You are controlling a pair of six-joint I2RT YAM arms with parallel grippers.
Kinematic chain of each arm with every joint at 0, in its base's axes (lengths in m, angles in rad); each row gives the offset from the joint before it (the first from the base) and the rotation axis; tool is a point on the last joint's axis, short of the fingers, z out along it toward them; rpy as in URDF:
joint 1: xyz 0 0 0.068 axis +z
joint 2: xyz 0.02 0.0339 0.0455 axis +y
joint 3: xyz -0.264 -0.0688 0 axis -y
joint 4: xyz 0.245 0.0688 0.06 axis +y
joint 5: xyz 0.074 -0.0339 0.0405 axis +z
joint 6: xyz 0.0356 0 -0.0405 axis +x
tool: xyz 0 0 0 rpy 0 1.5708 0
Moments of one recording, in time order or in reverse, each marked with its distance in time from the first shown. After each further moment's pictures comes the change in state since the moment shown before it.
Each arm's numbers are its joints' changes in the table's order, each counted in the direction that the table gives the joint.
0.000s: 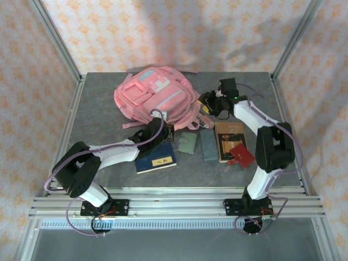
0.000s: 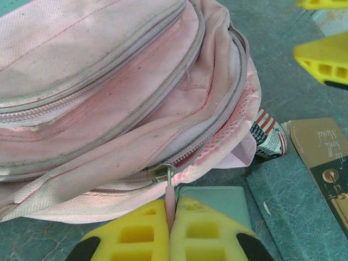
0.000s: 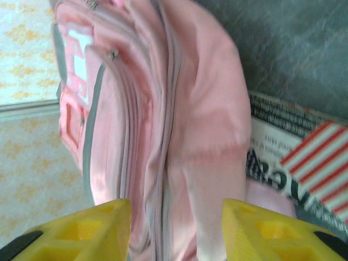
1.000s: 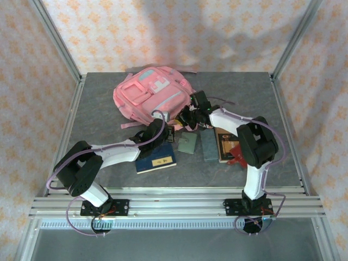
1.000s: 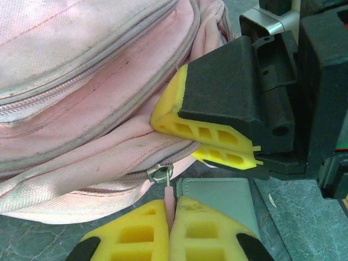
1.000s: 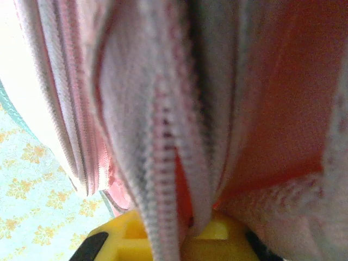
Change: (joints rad) left arm -0.006 0.016 -0.009 0.000 -0.001 -0.001; right arm 0.257 0.167 0.000 -0.119 0.034 0.173
